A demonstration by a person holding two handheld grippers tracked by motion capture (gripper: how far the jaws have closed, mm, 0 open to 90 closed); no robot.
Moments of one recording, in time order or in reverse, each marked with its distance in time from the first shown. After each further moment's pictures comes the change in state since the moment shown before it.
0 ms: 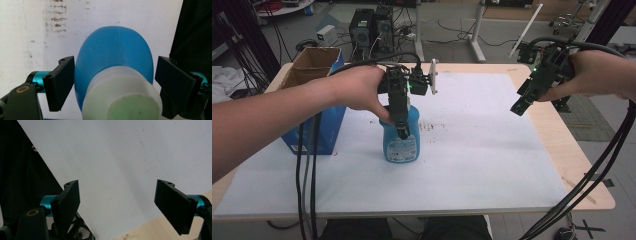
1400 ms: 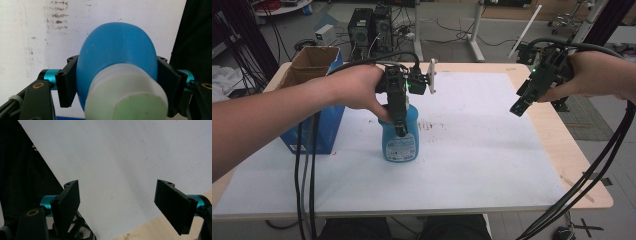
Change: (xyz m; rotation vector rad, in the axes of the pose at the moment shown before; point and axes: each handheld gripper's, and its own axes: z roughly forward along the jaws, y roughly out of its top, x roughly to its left) left arm 0.000 0.000 0.000 0.019 0.014 -0.009; right arm 0.000 -0.003 0.002 0.003 0.006 0.009
